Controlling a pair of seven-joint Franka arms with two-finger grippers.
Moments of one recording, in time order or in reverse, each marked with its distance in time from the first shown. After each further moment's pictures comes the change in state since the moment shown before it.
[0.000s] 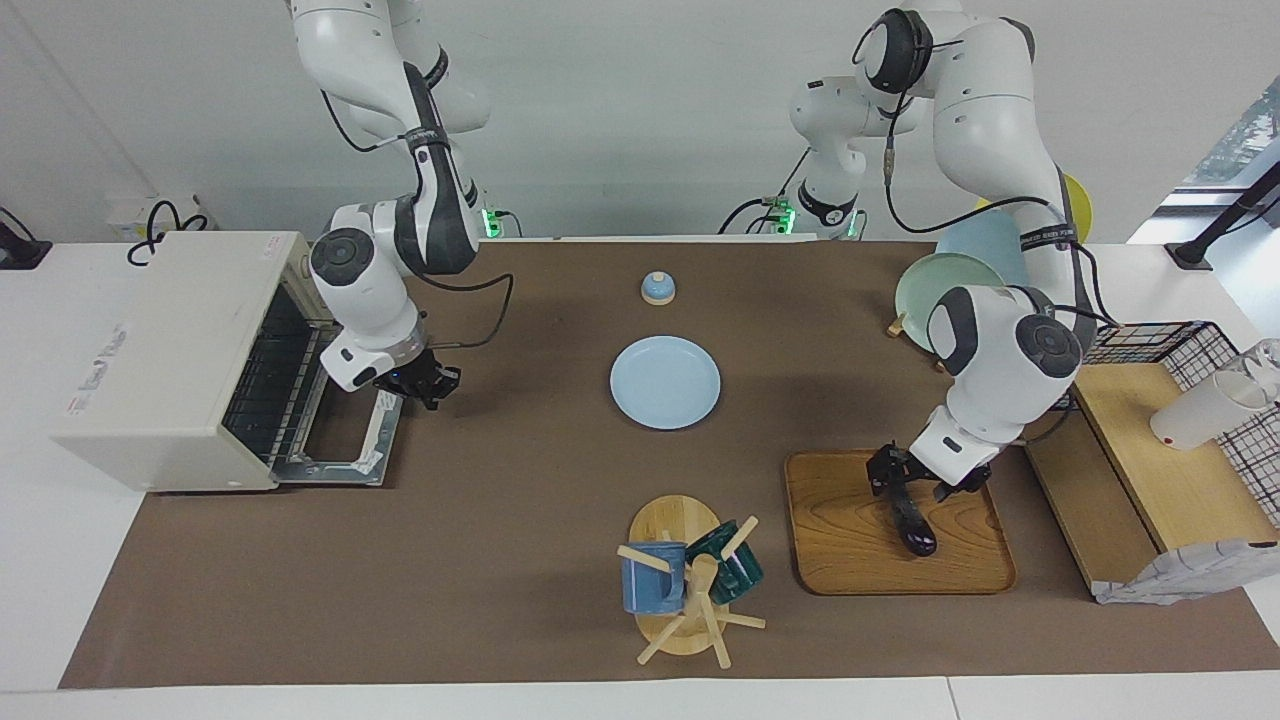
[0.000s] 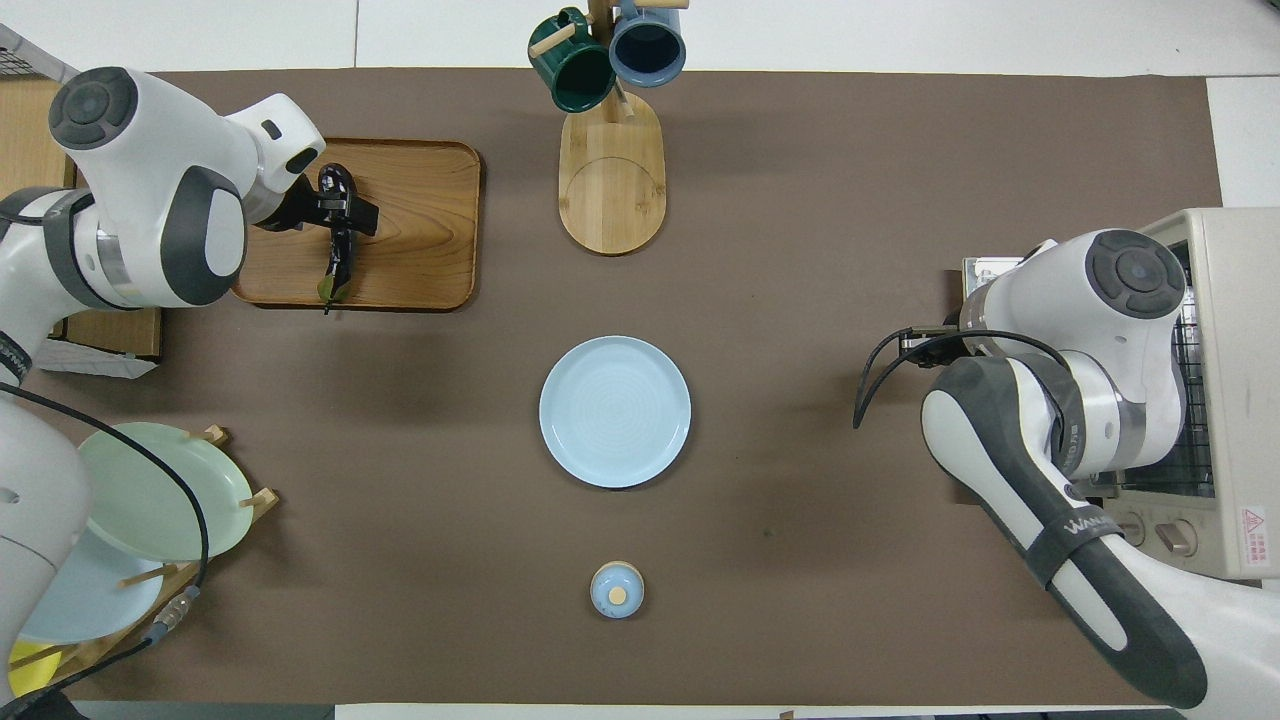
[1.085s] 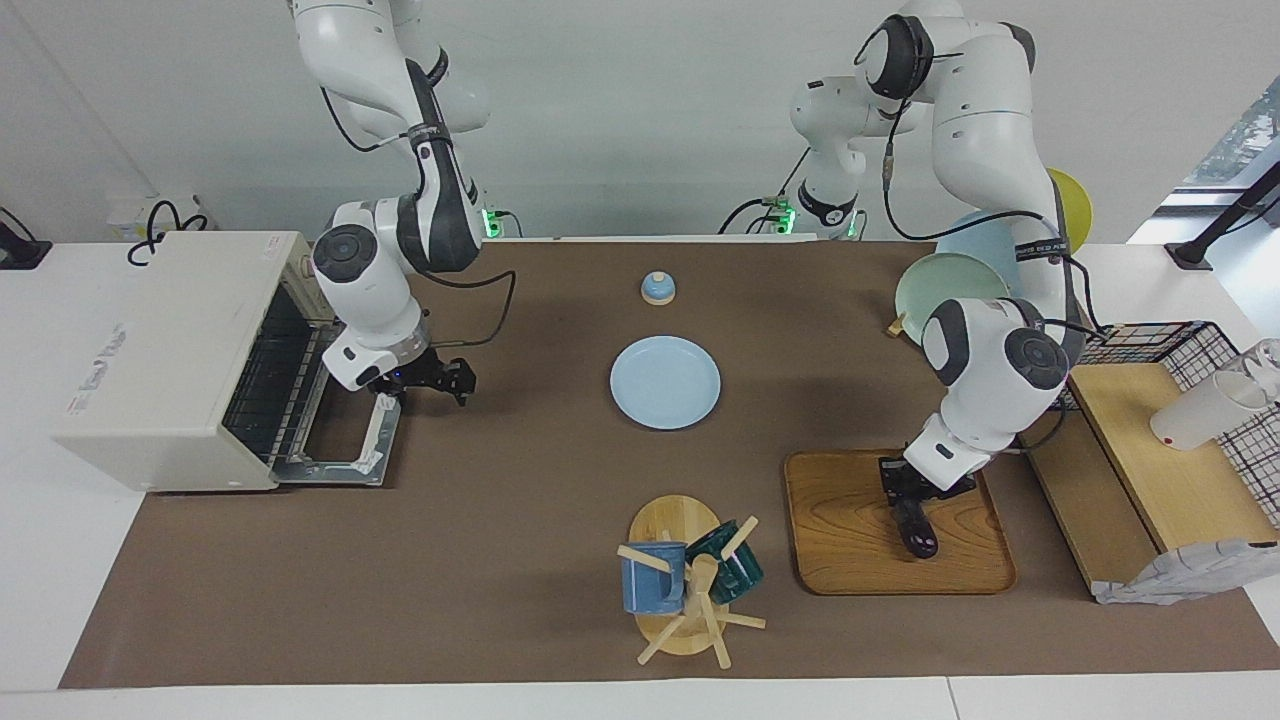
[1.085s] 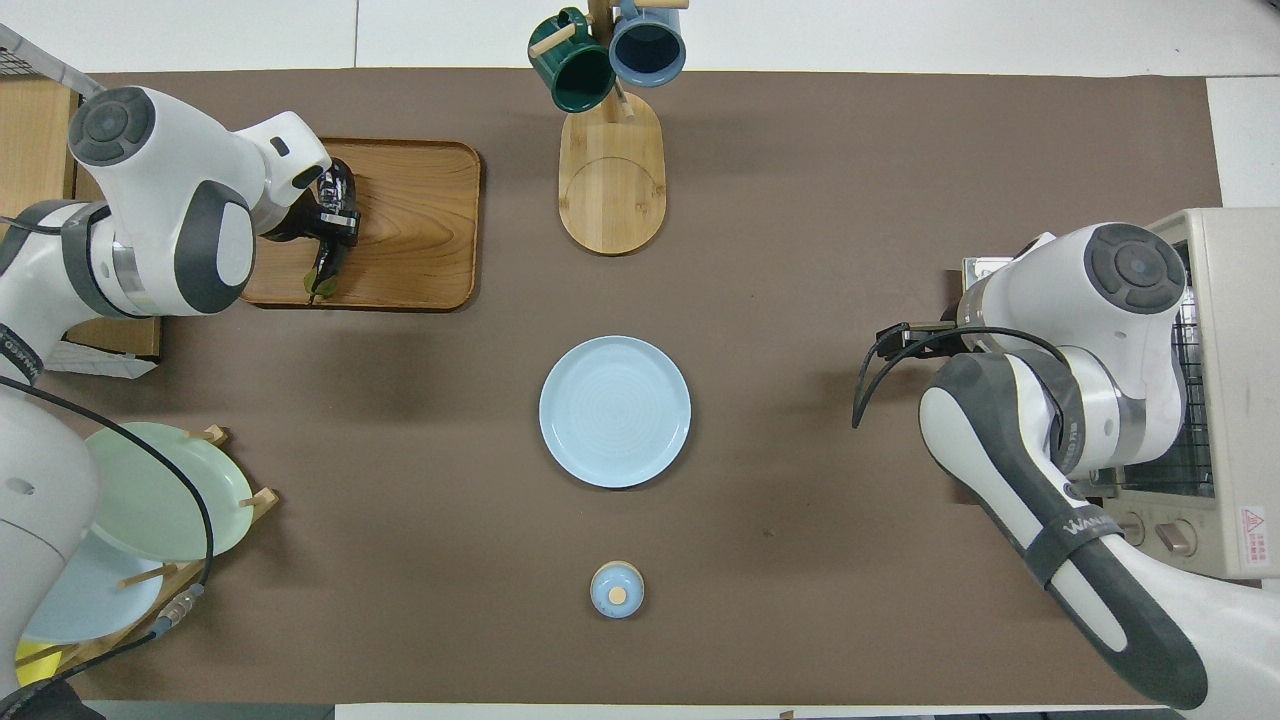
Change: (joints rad) left arm 0.002 0.002 0.007 -0.015 0.011 -0.005 0.037; right arm 0.002 0.000 0.001 0.010 -0.001 -0.005 -0.030
